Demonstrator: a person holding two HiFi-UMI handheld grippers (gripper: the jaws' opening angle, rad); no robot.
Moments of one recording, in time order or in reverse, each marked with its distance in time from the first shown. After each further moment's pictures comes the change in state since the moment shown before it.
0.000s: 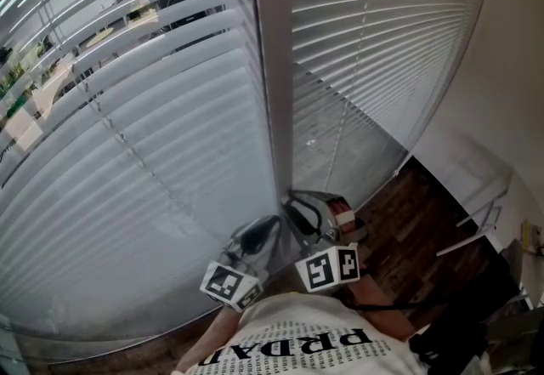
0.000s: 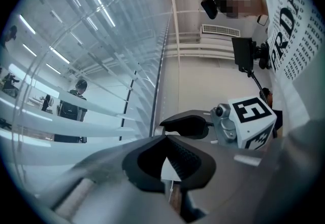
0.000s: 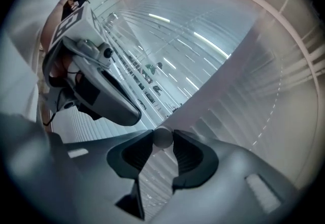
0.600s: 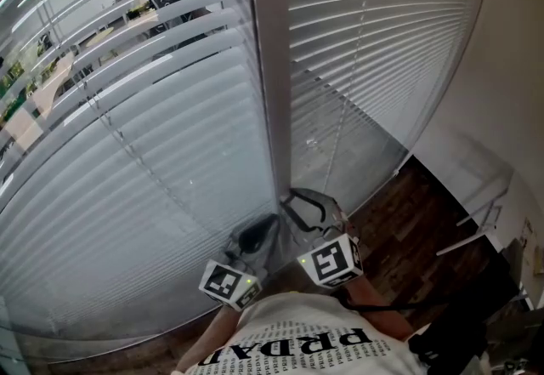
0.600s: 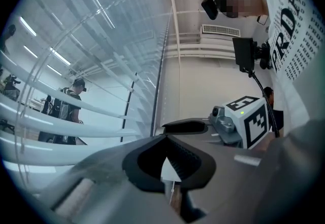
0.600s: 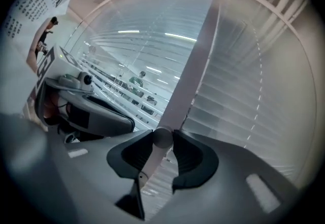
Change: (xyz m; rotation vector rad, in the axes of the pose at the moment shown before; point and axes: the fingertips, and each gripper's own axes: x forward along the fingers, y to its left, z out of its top) left arm -0.001 0.001 0.001 -0.001 -0.004 0.015; right arm 0.000 -0.005 -0.002 0.387 -0.061 0.034
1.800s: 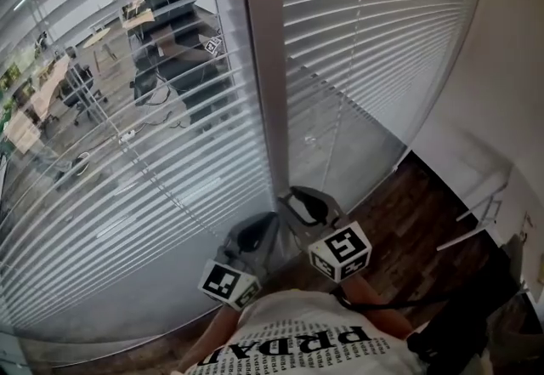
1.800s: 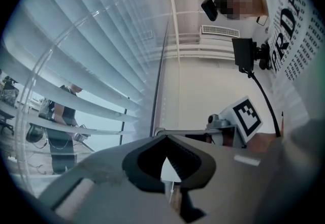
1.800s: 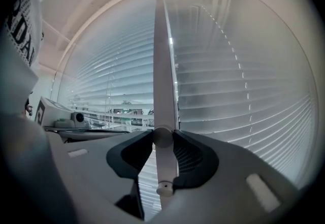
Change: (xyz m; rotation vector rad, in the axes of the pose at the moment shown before) left arm 0.004 -0.006 0.007 -0.021 -0.024 -0.001; right arm -0.004 -0.010 -0.004 0.504 -0.125 0.047
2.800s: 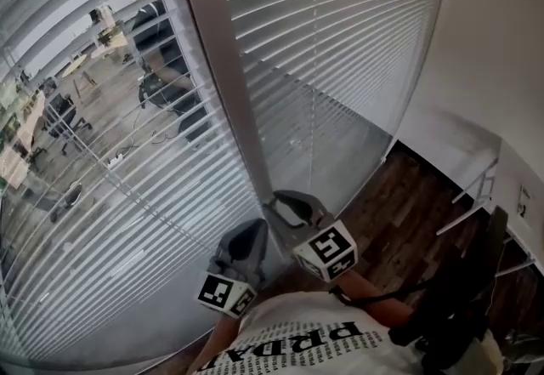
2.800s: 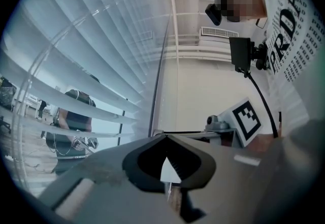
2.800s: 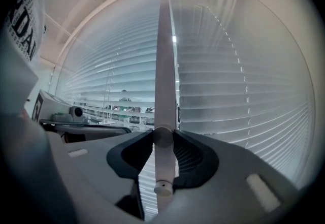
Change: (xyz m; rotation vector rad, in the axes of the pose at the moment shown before) left arm -0.003 0.003 -0.001 0.011 0.014 -0.033; right arm 0.005 0.003 -0.001 -0.048 0.024 -0.030
